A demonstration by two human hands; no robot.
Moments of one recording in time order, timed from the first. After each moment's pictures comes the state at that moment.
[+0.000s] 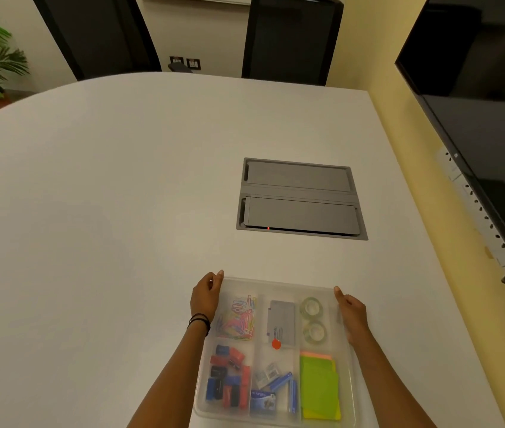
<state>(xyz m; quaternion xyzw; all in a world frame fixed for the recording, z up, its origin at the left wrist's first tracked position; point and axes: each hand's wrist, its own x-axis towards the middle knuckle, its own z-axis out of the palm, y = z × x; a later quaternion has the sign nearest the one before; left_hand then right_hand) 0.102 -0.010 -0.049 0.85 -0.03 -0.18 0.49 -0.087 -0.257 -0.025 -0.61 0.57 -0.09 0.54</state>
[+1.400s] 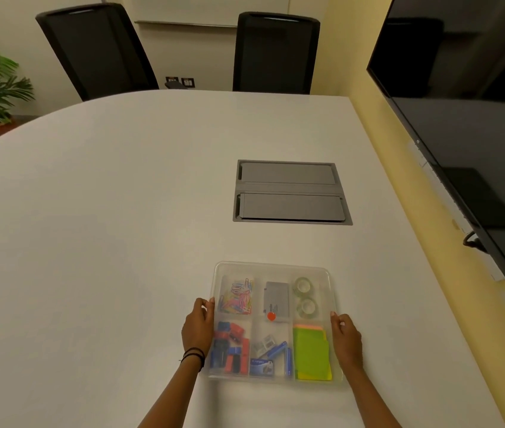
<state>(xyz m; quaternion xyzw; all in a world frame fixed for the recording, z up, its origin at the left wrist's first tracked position) 0.006 0.061 -0.054 0.90 -0.06 -0.15 0.40 -0.188 -0.175 -0.039 -0.74 0.52 -0.13 0.40</state>
